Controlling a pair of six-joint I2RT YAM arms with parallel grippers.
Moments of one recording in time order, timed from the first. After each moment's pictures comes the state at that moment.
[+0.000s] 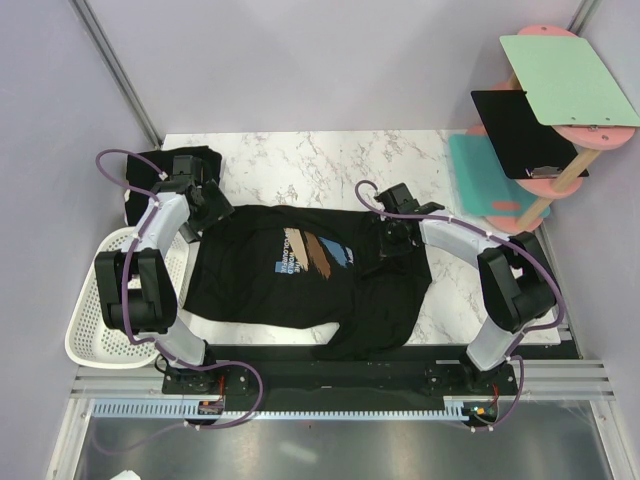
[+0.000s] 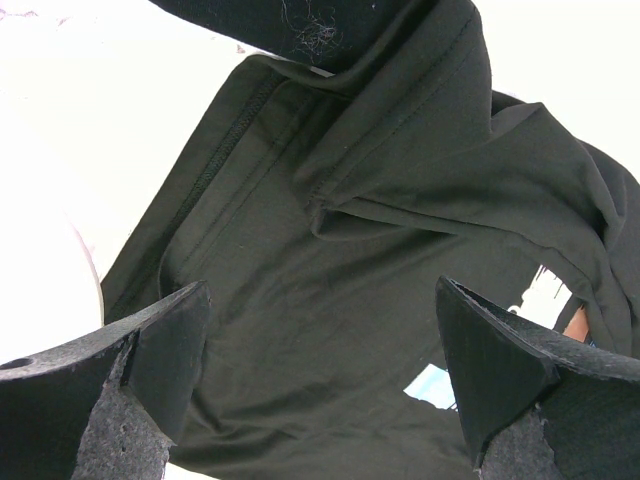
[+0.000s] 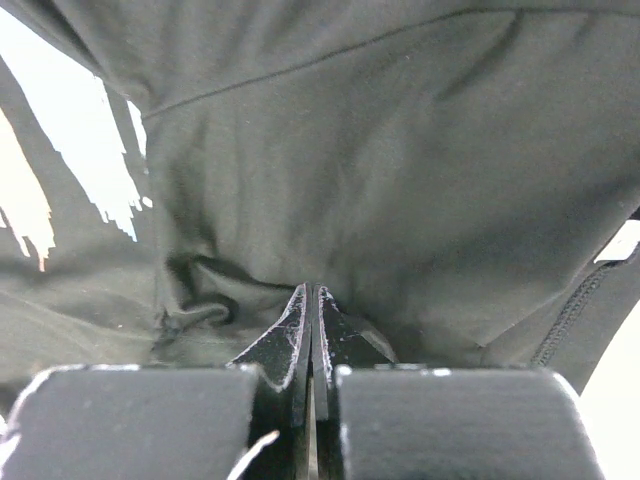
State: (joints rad) left arm 0.04 1.63 1.24 -0.72 -0.10 -0.57; right arm 0.47 1.71 1.09 -0.51 -0.06 0.30
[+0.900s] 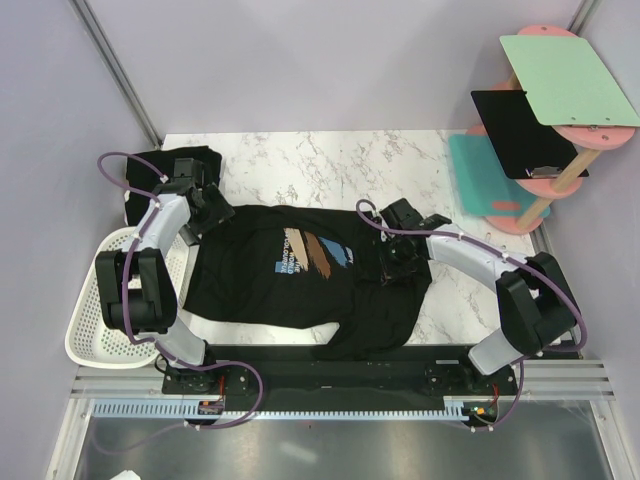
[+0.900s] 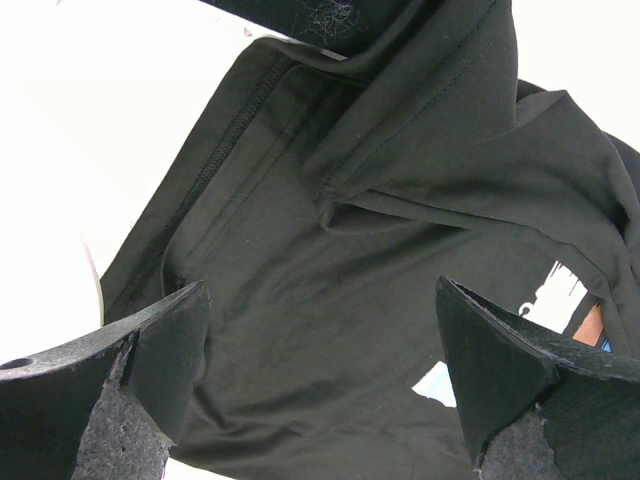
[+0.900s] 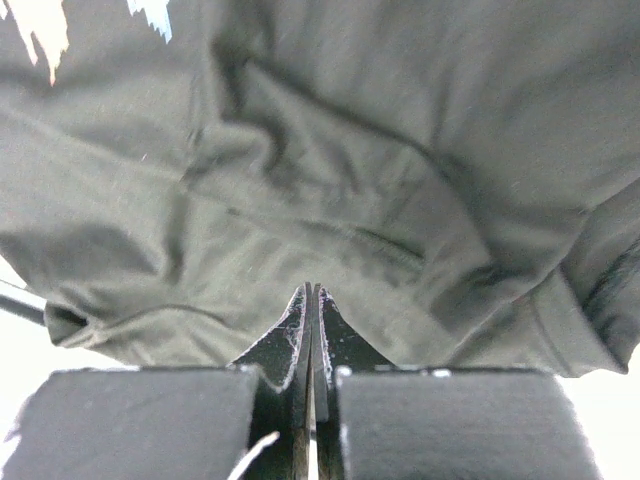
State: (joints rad) left arm 0.04 1.63 1.22 -0.72 -0.10 -0.57; right arm 0.52 1.56 0.99 -0.66 -0.17 0.30
